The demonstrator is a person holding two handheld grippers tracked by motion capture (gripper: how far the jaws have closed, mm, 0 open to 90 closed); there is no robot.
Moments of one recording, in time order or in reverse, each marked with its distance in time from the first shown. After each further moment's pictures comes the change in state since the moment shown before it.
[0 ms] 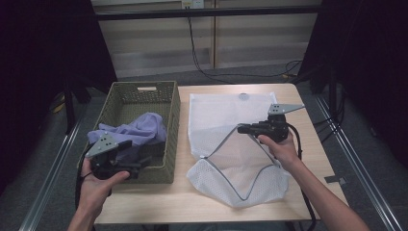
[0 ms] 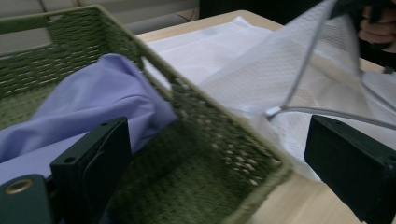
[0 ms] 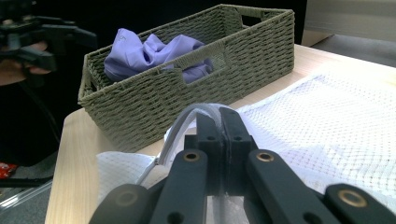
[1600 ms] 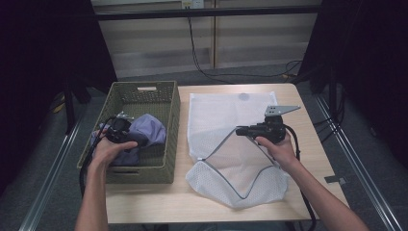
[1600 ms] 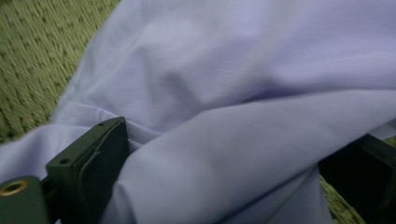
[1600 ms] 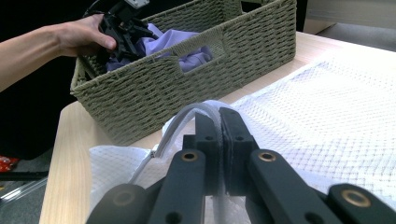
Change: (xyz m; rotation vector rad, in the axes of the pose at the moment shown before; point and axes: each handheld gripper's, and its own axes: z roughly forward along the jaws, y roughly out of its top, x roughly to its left) left arm 0.112 -0.009 0.108 0.466 0.132 -0.036; right arm -0.003 -0.007 0.008 0.038 -0.001 0.012
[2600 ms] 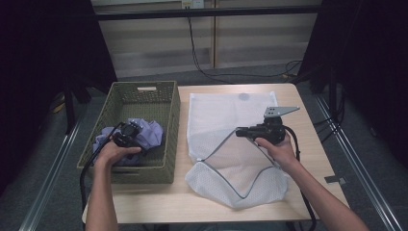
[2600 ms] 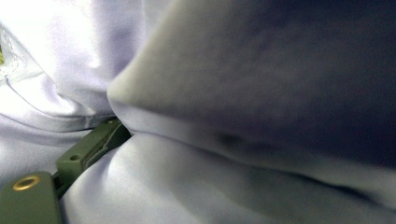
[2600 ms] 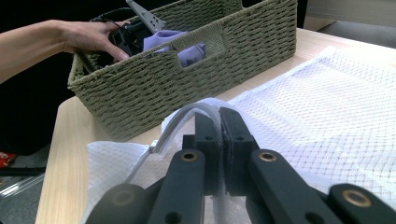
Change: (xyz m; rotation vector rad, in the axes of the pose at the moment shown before) left arm -0.004 -0.007 0.034 0.287 0.048 0.014; right arm 0.001 -0.003 0.001 0.013 -0.004 -0.008
